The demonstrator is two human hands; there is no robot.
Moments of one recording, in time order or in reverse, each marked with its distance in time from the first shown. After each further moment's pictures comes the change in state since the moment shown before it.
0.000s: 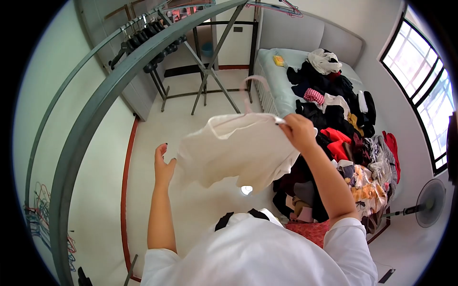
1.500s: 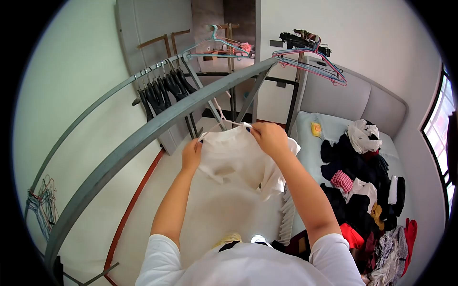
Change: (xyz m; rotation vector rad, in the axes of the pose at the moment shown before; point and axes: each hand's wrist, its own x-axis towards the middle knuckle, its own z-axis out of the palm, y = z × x) left_hand 0.302 0.110 0.185 0.159 0.331 0.286; right_hand 0.279 0.179 0.134 0.196 -0.102 0.011
